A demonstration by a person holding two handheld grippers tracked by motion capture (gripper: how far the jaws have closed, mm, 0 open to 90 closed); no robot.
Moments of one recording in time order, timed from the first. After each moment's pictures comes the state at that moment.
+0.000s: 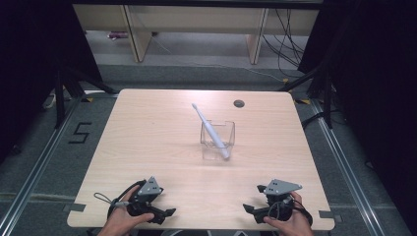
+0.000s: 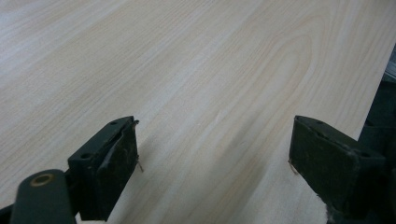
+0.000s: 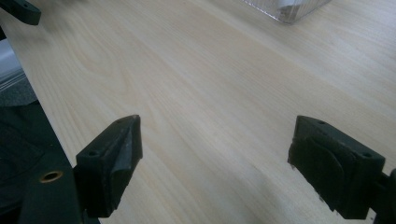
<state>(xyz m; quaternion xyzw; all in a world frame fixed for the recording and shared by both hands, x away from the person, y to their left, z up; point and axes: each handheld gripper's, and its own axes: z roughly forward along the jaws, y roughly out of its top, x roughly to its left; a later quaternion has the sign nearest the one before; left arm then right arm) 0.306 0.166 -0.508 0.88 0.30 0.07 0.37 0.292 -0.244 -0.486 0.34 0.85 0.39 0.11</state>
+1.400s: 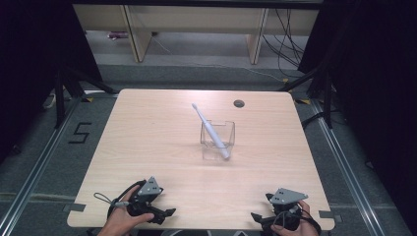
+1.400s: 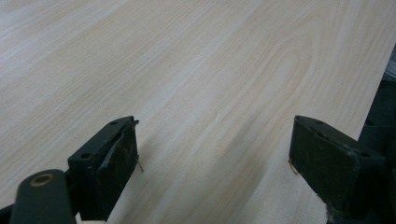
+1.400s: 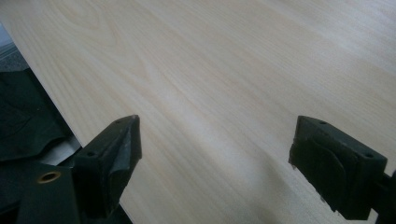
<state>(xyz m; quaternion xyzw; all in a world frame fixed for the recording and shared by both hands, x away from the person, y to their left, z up) 0.306 0.166 -0.508 0.88 0.30 0.07 0.37 0.273 -0.261 -0.495 0.35 0.86 0.35 0.12</state>
